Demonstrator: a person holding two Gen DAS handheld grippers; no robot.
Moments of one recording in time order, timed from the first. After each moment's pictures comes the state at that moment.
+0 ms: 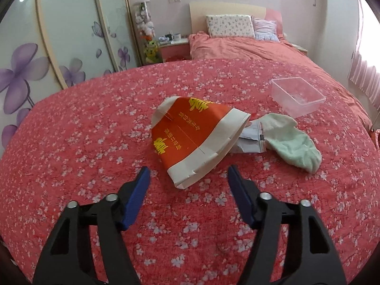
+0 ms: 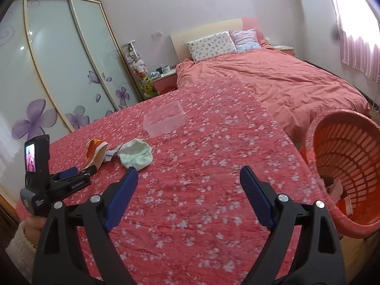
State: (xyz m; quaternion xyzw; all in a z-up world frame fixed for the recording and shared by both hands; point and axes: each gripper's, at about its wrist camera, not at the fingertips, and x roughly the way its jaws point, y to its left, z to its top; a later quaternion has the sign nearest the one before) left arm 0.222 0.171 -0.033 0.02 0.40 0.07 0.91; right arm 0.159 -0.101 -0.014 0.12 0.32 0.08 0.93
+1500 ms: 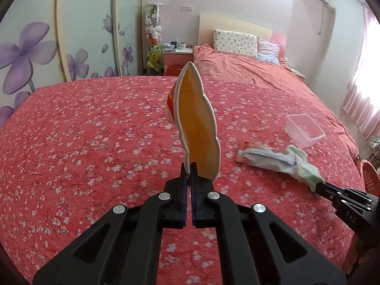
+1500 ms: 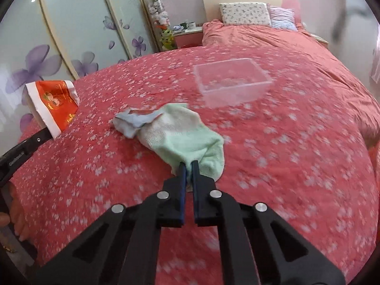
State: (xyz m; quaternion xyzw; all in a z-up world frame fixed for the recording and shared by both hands) left arm 0.200 0.231 -0.001 -0.06 0.36 0.05 0.93; right arm 0.236 0.006 -0.045 0.03 0.42 0.13 0.90
